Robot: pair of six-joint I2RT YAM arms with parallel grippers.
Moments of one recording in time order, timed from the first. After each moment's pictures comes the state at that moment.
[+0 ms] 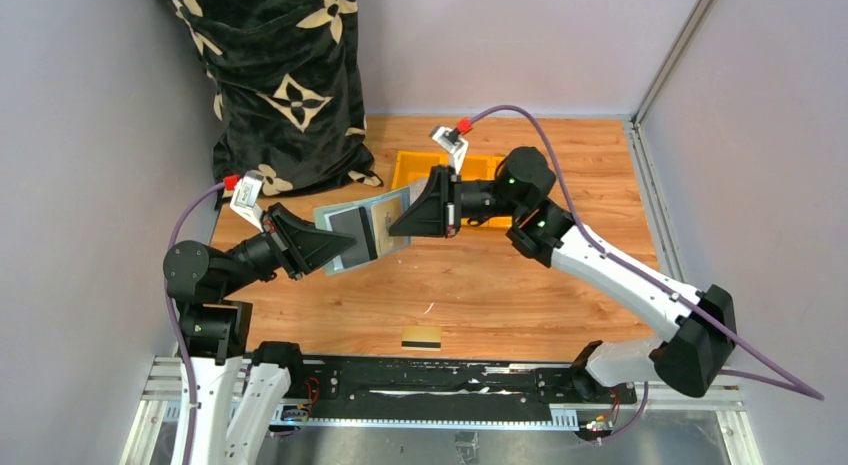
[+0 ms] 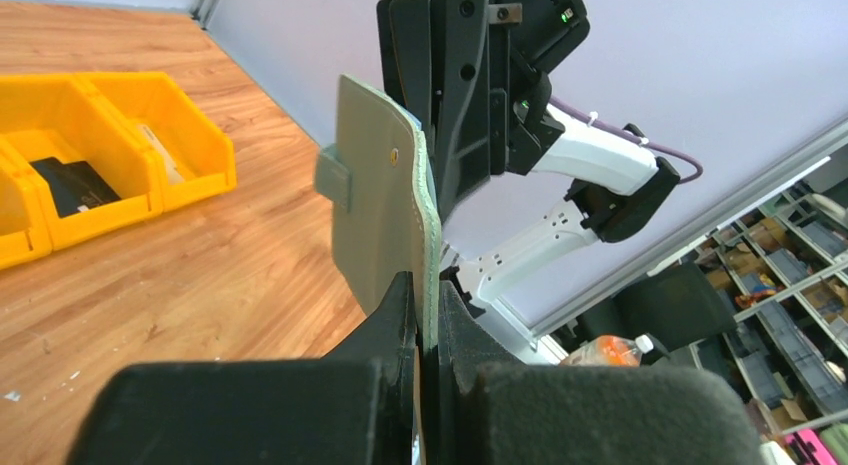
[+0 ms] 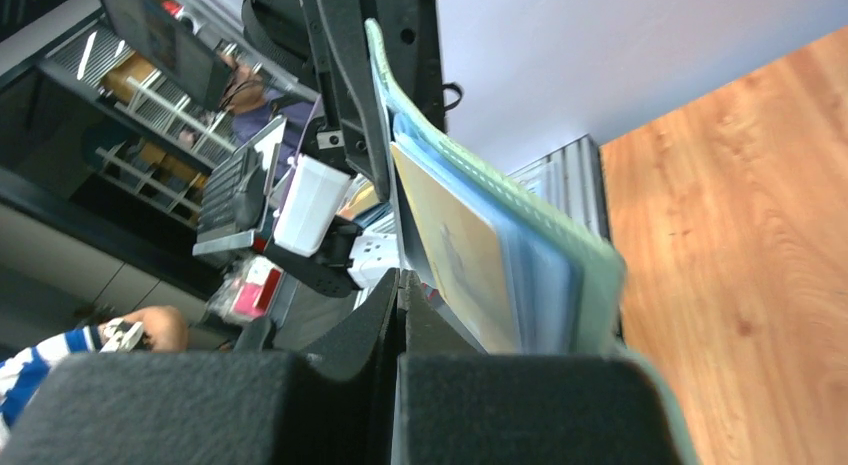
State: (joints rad) left arm -0.05 0.49 0.83 -0.03 1.00 -0.95; right arm 0.82 1.33 1.18 0.36 -0.89 0.89
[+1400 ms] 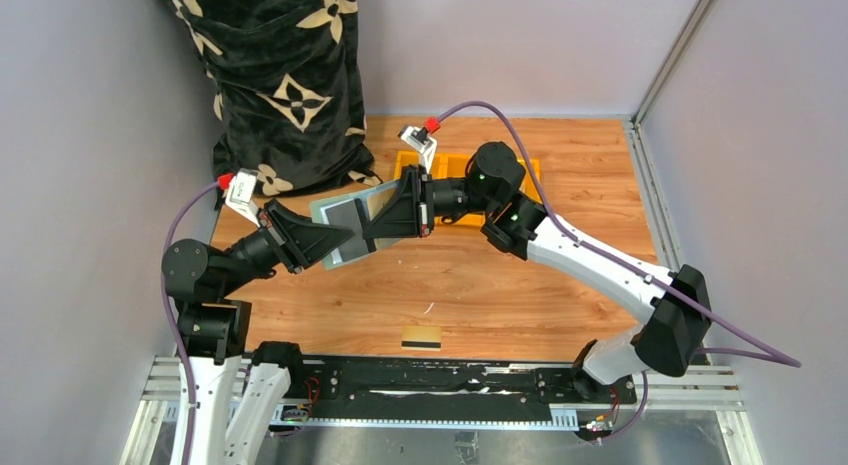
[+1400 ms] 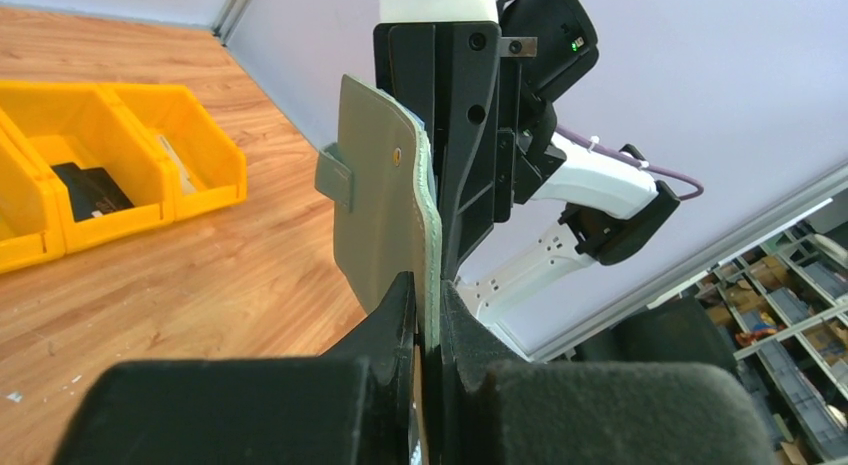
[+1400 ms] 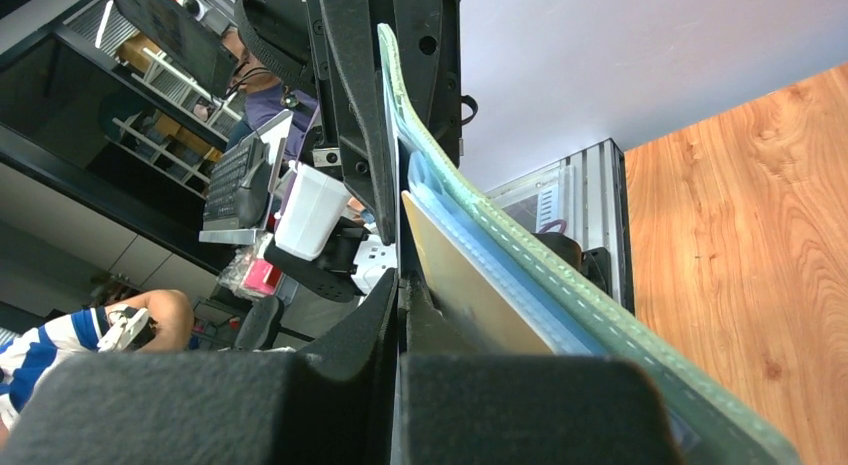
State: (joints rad) left arm -0.05 0.50 0.84 -0.05 0.93 -0.96; right arm 0.88 1.44 1.29 0.35 -0.88 0.87
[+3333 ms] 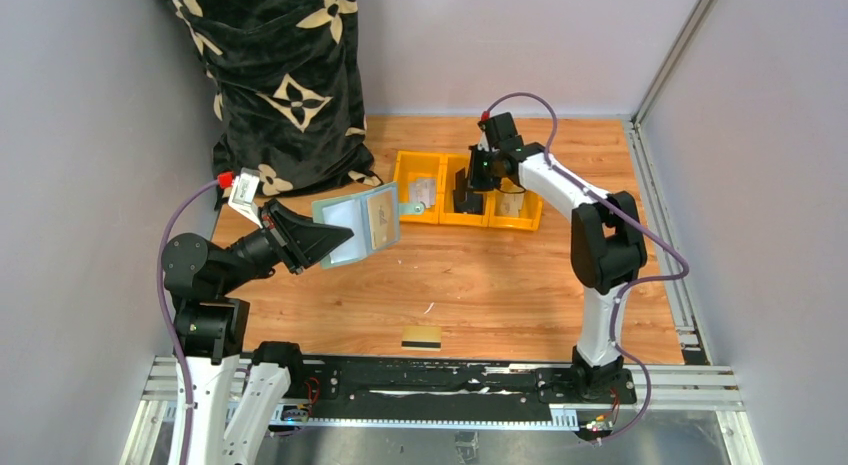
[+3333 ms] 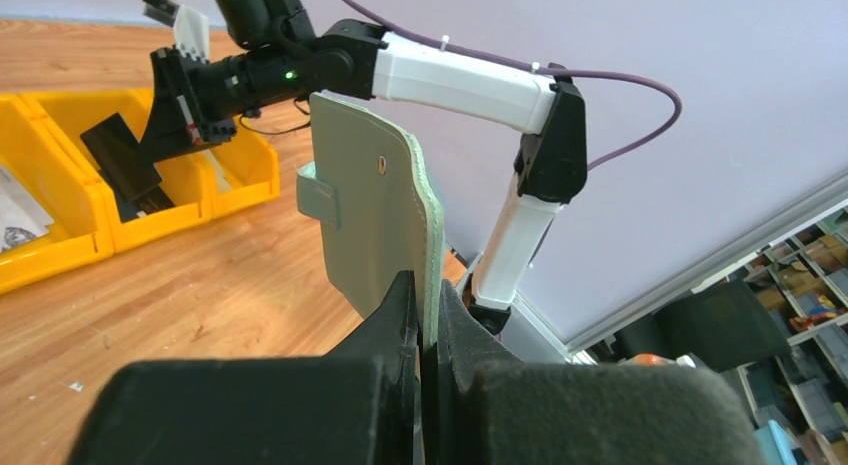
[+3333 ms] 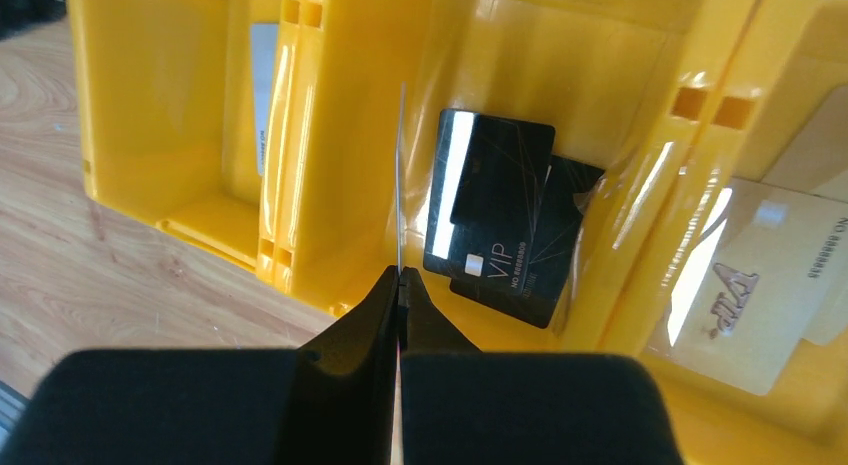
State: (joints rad) left arm -0.05 0.52 0.88 -0.14 0.94 -0.84; right arm 0.40 1.95 1.56 -0.46 -0.21 0.40
